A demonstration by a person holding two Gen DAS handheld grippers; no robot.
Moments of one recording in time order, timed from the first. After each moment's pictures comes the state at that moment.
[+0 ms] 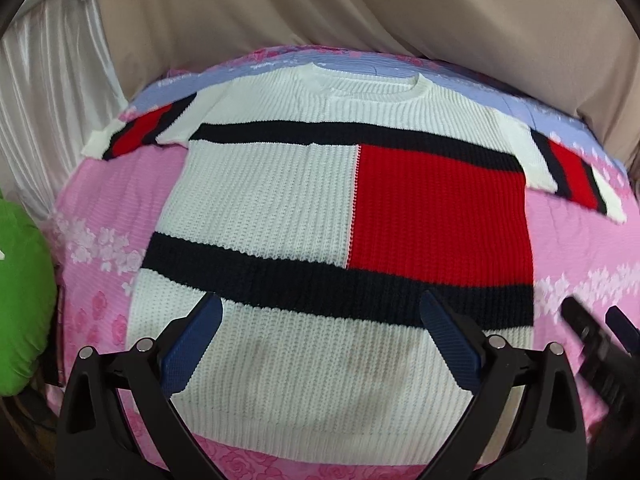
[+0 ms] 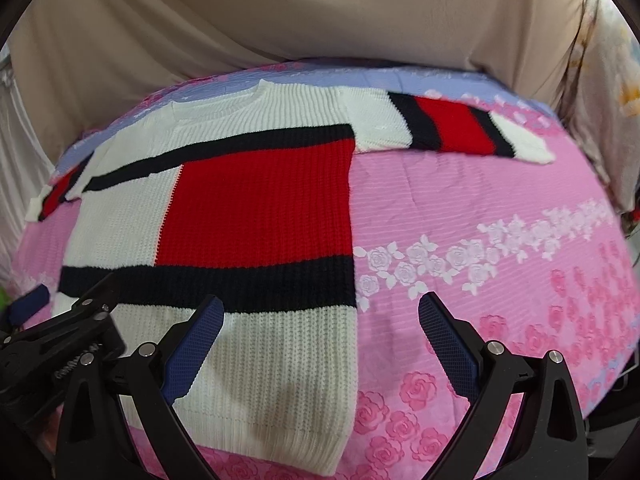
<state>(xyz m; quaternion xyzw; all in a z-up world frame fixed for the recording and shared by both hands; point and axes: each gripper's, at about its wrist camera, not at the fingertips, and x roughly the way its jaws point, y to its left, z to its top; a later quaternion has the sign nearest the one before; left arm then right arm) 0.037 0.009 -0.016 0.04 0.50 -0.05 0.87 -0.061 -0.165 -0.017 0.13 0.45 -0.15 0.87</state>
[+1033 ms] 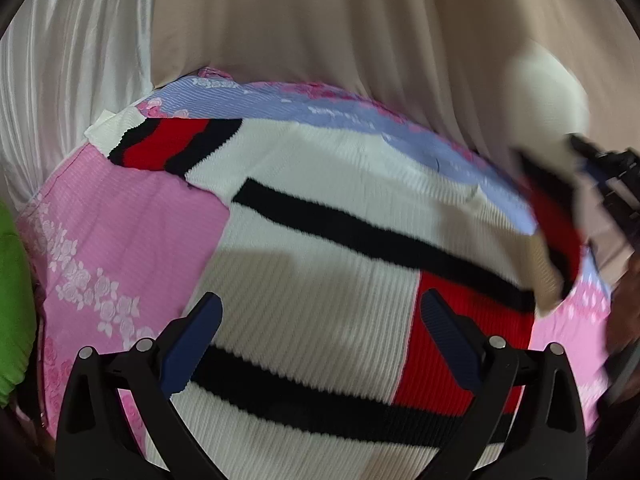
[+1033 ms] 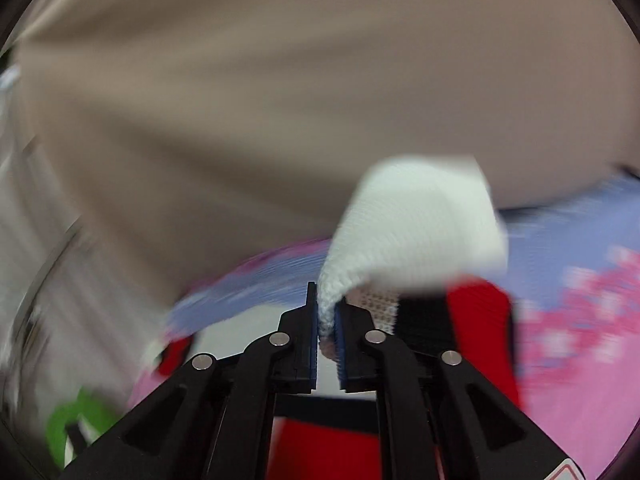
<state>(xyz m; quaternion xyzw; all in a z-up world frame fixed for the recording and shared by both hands) 0.144 0.103 0.012 -0.11 0.46 -0.03 0.88 0.186 -0.253 0.095 0.25 0.29 0.12 0.92</state>
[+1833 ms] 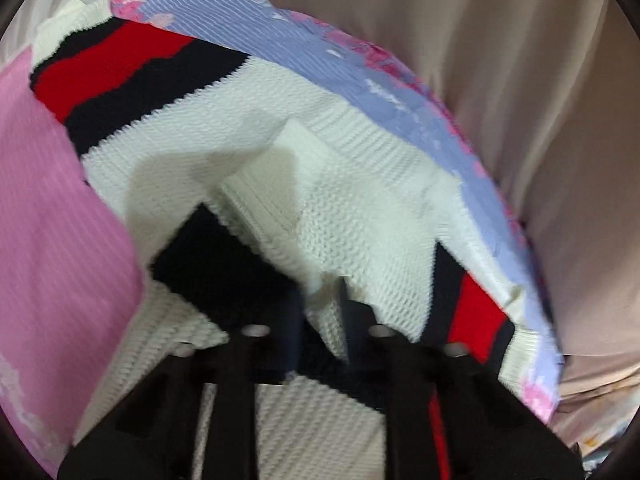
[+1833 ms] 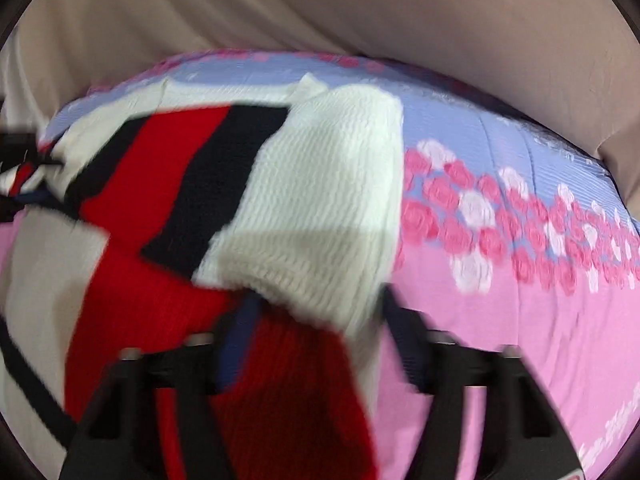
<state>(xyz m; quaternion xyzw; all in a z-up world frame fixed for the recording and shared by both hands) 0.309 0.130 -0.093 -0.28 0.52 -0.01 0.81 0.171 -0.197 -0.074 0.03 0.46 -0.05 0.88</state>
